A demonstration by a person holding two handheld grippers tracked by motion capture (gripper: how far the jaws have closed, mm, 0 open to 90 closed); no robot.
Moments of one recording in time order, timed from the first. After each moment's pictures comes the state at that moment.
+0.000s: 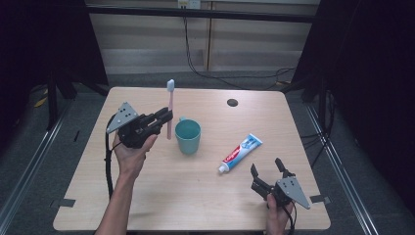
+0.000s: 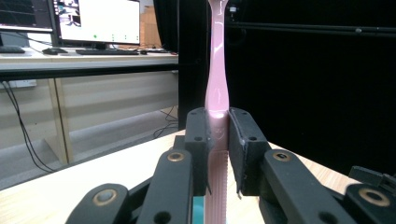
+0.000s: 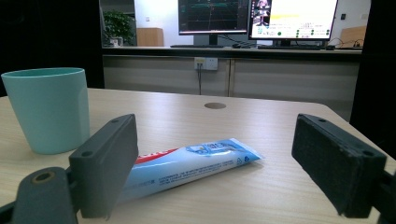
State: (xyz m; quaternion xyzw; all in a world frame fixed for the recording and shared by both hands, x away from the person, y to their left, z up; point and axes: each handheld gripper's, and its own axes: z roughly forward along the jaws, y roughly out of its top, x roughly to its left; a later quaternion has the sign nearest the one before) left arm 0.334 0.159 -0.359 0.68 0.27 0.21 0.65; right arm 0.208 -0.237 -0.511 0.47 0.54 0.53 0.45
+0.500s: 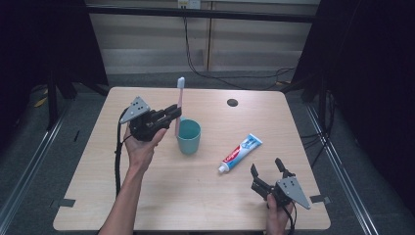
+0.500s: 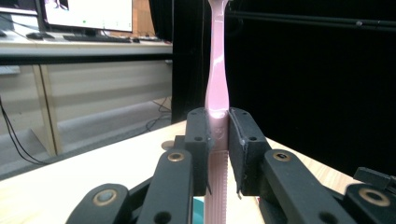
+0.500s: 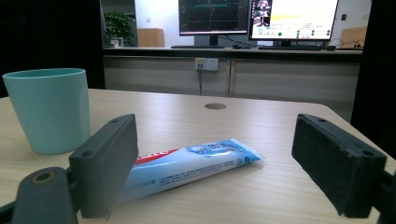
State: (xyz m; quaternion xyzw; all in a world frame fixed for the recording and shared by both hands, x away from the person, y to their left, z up) left arm 0.359 0.136 -0.366 0.69 0.29 0.17 0.64; right arm 0.207 -0.237 -0.511 0.47 0.54 0.53 0.45
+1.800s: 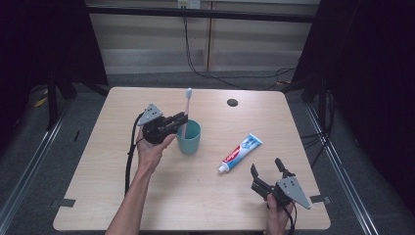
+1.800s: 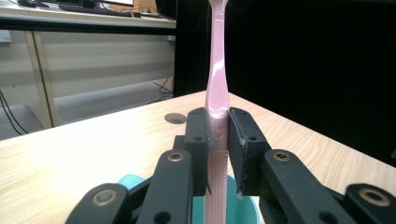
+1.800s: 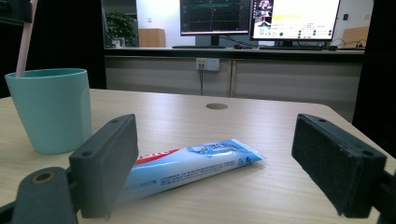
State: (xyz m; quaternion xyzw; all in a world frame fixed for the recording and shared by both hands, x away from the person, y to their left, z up) left arm 0.383 0.123 -0.419 0.71 0.30 0.16 0.62; right arm 0.207 -0.237 -0.511 0.47 0.54 0.53 0.45
